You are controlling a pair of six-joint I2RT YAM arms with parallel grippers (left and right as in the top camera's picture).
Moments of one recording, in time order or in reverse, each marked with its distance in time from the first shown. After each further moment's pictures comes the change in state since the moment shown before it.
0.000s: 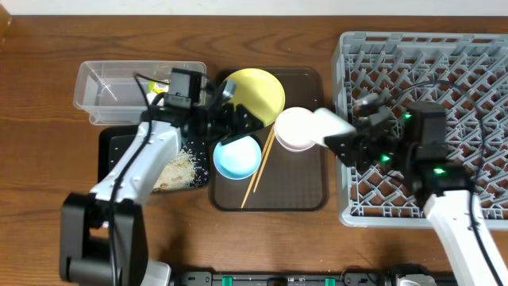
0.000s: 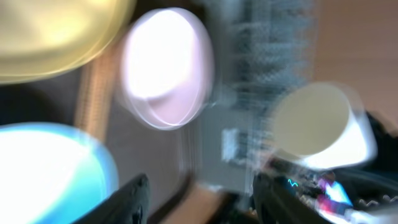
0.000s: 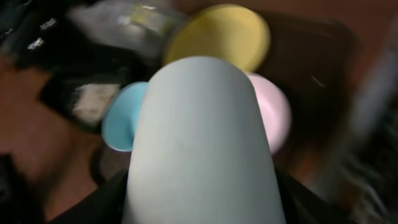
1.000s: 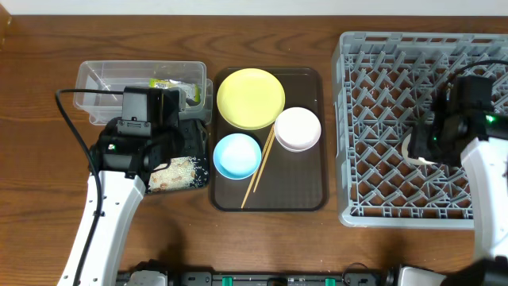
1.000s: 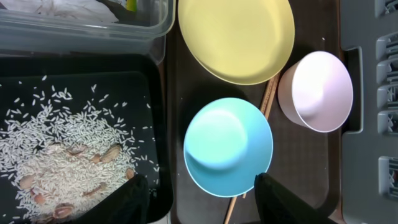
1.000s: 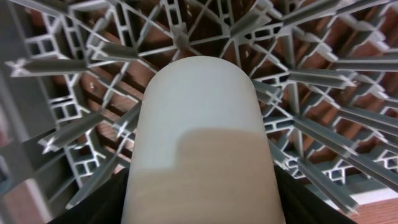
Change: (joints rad) left arm 0.084 -0.390 -0.005 -0.309 -0.600 0.197; right arm -0.253 0.299 0.354 -0.561 0.684 0.091
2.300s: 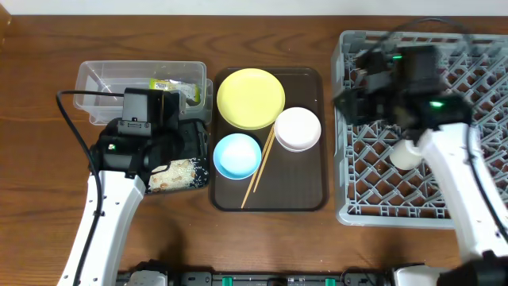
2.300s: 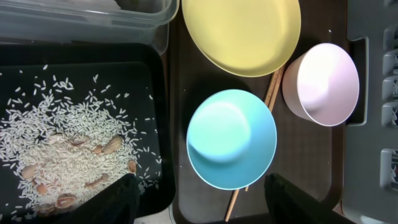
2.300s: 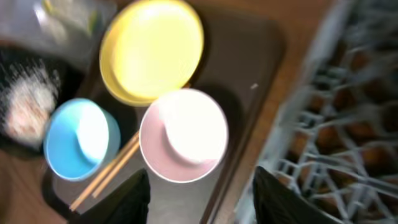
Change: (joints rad) left arm 0.000 0.001 0.000 -0.028 -0.003 0.000; right arm 0.388 0.075 0.116 0.315 -0.399 -0.080
